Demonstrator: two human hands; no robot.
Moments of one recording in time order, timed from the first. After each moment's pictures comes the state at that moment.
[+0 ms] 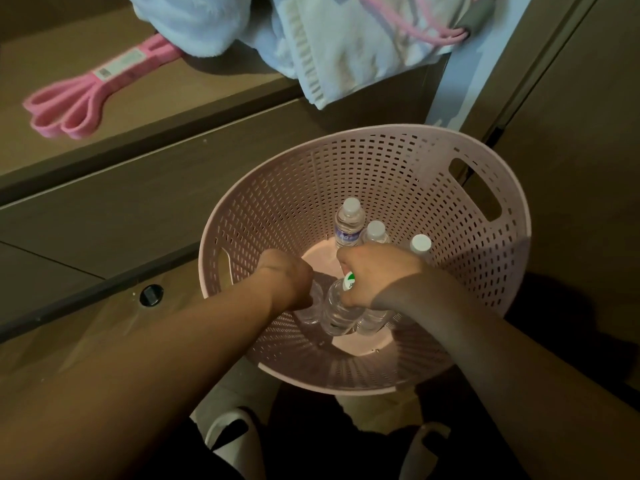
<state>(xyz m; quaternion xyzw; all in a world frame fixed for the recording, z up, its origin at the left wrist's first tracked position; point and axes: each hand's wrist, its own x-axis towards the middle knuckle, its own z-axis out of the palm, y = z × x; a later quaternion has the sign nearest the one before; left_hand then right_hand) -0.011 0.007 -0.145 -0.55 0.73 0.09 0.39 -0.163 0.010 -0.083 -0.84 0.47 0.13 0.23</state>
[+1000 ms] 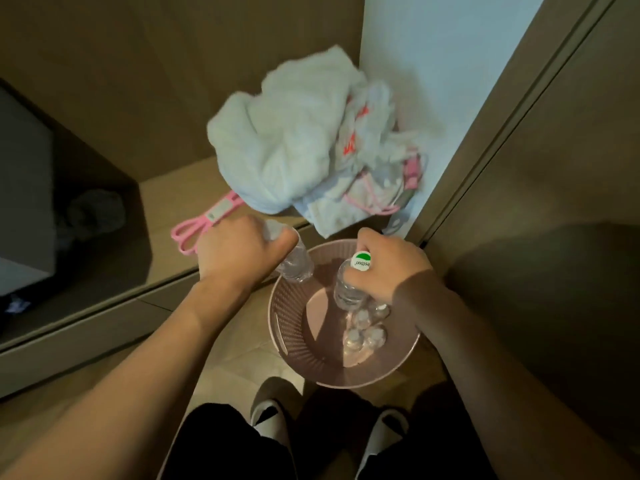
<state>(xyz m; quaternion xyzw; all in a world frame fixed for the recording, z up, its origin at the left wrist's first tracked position) 0.033 0.001 0.280 -0.78 0.61 0.03 -0.09 -0.183 -0.014 0.266 -0.77 0.58 -0.03 0.26</state>
